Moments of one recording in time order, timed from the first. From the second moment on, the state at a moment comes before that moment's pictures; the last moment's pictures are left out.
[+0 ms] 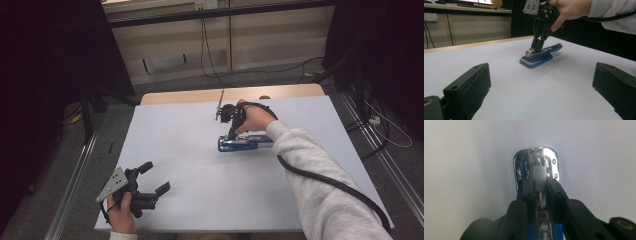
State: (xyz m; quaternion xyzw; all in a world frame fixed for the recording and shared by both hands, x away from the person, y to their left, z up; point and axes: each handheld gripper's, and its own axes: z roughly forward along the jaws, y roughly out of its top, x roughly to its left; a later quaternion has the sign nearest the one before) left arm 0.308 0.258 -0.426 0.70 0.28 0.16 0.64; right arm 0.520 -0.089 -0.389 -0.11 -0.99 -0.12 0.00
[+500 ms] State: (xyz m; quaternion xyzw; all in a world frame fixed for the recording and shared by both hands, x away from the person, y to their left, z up) left arm 0.308 0.258 -0.427 0.70 0.28 0.15 0.64; right arm 0.521 -0.085 -0.389 -0.11 -0.99 -0.12 0.01
